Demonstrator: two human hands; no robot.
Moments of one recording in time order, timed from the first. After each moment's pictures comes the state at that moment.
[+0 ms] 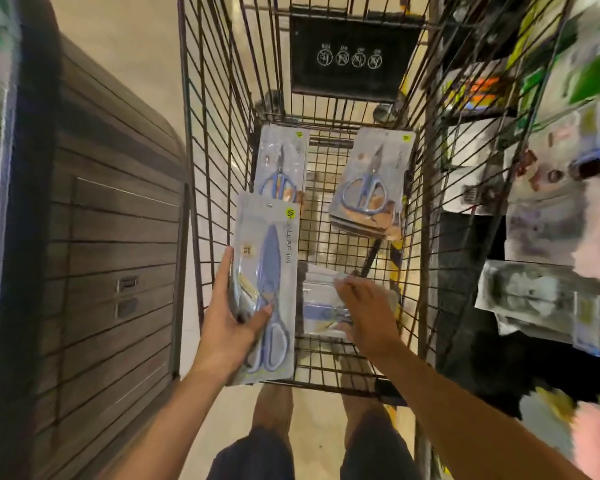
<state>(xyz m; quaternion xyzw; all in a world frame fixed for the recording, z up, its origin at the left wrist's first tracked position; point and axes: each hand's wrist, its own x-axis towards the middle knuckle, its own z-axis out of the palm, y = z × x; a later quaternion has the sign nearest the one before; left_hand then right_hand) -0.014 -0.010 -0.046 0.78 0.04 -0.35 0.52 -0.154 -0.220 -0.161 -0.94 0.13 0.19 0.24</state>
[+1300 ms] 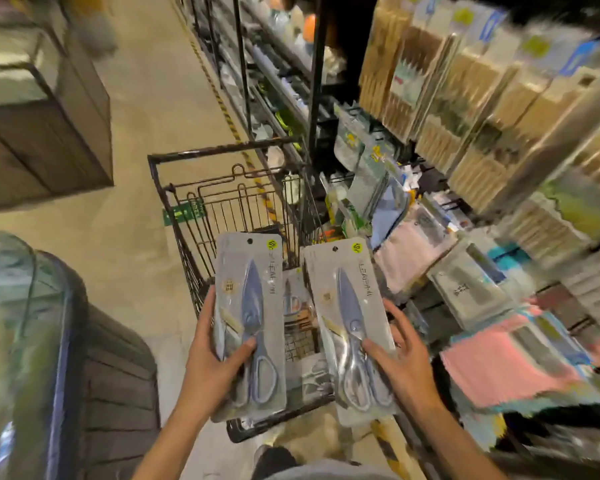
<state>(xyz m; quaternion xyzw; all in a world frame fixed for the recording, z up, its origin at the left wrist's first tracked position) -0.005 0.016 0.233 0.73 -0.30 -0.26 0.55 -0.251 -0.158 0.218 -0.62 0.44 -0.30 0.58</state>
